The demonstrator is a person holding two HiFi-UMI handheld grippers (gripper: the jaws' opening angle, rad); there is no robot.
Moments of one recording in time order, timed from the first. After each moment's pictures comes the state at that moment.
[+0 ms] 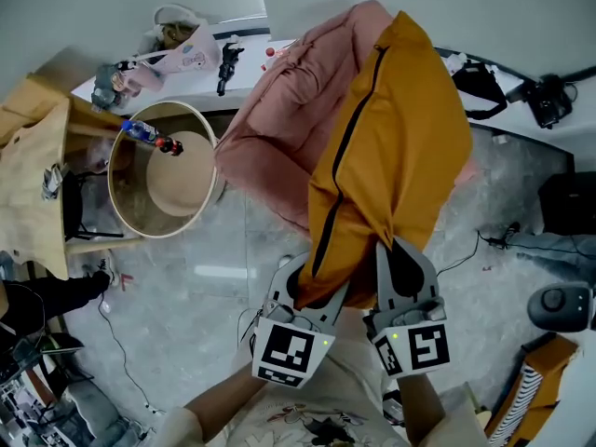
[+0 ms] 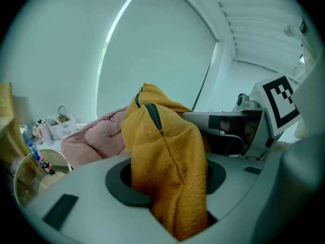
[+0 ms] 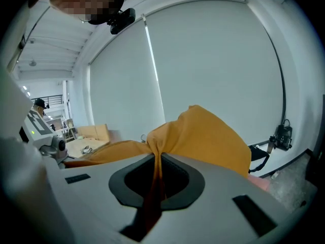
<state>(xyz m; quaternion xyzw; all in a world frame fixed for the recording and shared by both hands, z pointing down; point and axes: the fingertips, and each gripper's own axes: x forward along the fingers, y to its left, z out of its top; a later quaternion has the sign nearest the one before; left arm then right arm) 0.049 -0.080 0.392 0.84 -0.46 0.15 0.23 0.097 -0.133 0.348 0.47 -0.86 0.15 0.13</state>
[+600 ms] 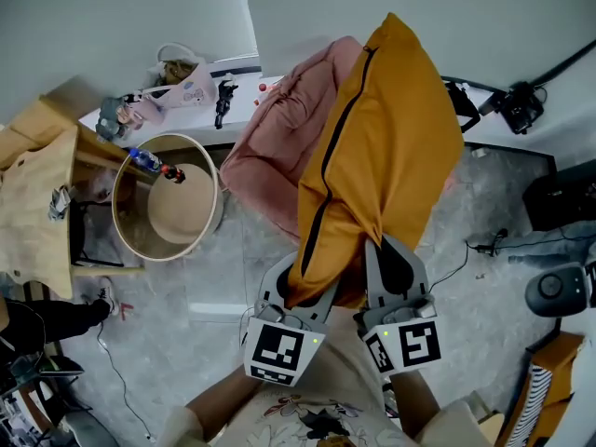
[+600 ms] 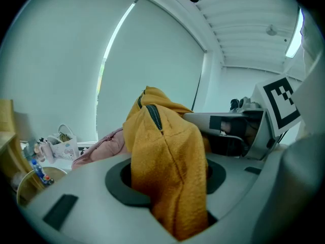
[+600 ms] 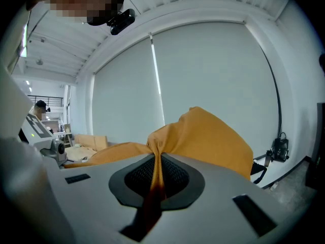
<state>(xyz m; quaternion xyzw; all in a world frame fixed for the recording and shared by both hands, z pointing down) 0.031 -0.052 0.317 0.86 -0.47 0.11 0.16 0.084 -0.095 0.265 0.50 -0.86 0.09 0.07</state>
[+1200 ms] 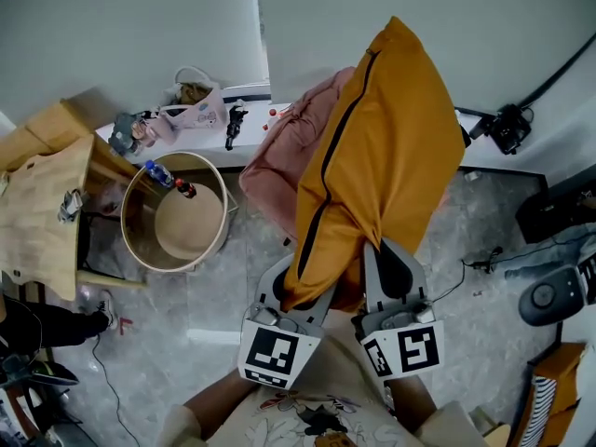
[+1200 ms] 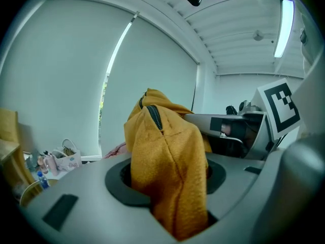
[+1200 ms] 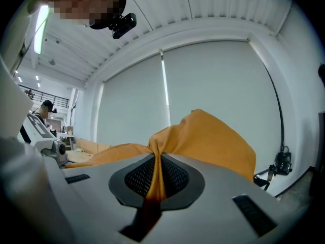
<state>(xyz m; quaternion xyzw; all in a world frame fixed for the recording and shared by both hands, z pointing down) -0.008 -0.008 0.254 0.87 -0.48 0.07 0.10 0.047 -0.042 0.197 0.49 -0.87 0.03 0.02</state>
